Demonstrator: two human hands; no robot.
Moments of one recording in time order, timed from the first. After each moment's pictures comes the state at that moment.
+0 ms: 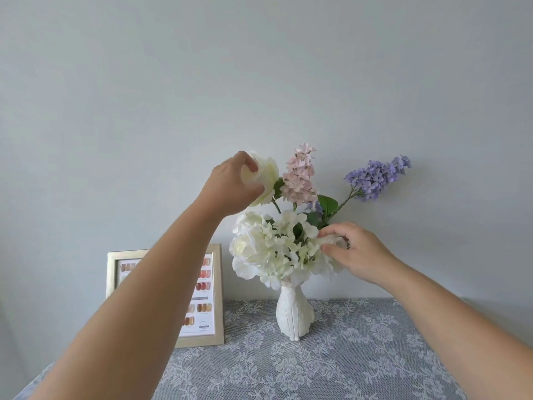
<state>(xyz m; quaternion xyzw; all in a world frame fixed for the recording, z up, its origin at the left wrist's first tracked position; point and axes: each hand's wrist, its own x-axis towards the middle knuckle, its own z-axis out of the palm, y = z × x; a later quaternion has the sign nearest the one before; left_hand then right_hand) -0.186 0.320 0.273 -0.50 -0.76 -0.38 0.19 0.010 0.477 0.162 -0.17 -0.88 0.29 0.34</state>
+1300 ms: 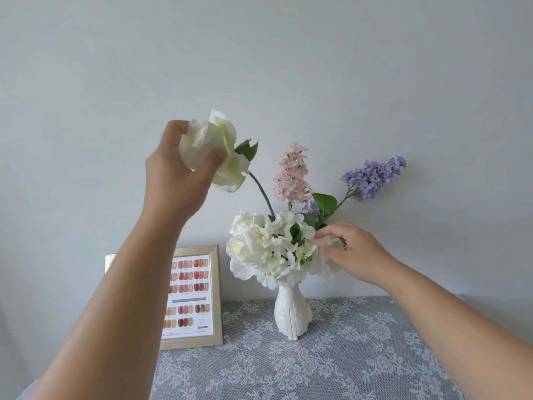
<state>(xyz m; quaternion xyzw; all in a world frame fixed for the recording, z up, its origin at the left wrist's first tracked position) -0.160 0.255 0.286 -0.43 -0.62 -0.58 0.30 0.013 0.477 0.162 -0.18 -0.89 0.27 0.32</state>
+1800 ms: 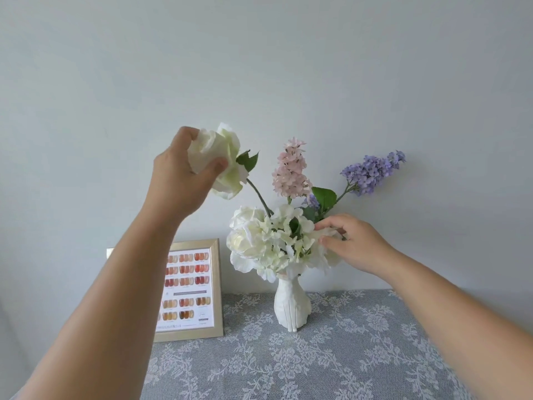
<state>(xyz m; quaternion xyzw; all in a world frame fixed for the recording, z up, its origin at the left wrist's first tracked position) -0.176 0.256 0.278 -0.46 -0.67 -0.50 0.30 0.016 0.473 0.167 -0.18 -0.88 0.28 0.32</state>
